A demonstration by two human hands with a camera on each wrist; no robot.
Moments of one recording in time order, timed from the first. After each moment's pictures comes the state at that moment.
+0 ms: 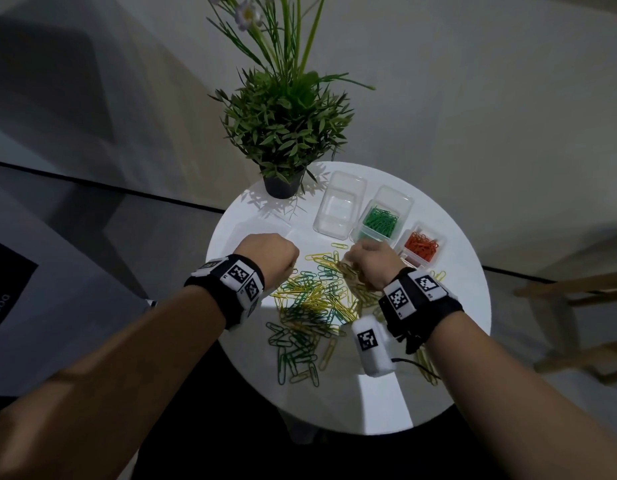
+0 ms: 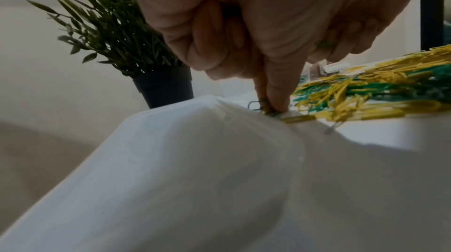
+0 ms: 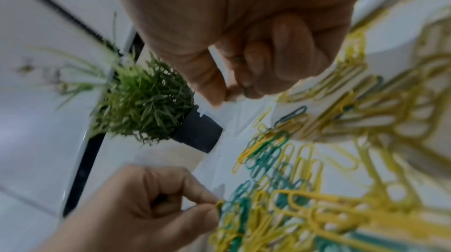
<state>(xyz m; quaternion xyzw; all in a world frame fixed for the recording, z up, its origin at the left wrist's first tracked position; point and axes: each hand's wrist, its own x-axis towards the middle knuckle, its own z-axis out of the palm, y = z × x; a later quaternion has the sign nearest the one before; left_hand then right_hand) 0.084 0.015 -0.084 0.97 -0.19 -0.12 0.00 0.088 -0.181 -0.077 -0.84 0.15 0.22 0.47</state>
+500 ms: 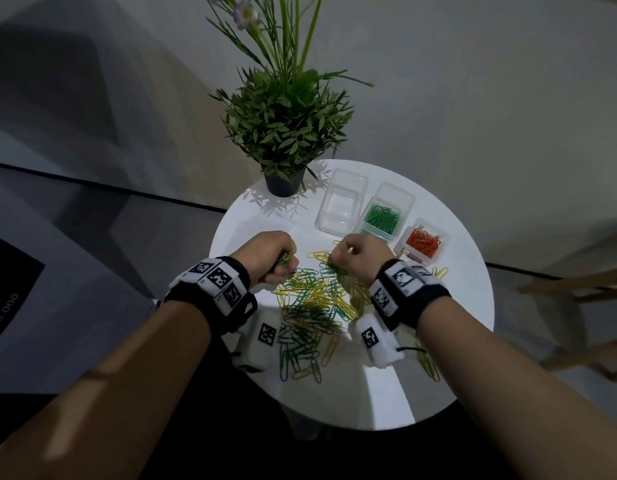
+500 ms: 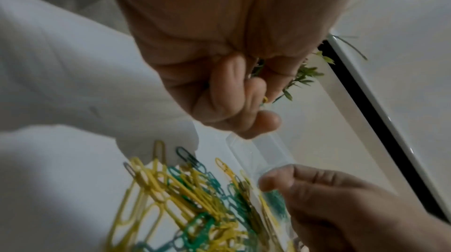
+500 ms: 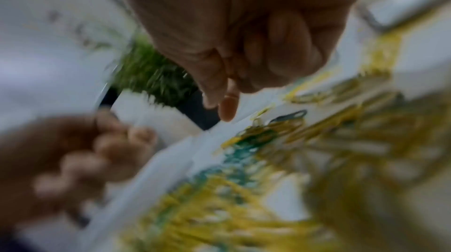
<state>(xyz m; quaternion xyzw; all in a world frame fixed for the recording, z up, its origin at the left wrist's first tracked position) 0.072 0.018 -0.076 0.67 0.15 -0.29 0.66 0.089 -0.171 -0.076 -0.91 0.03 0.20 0.35</state>
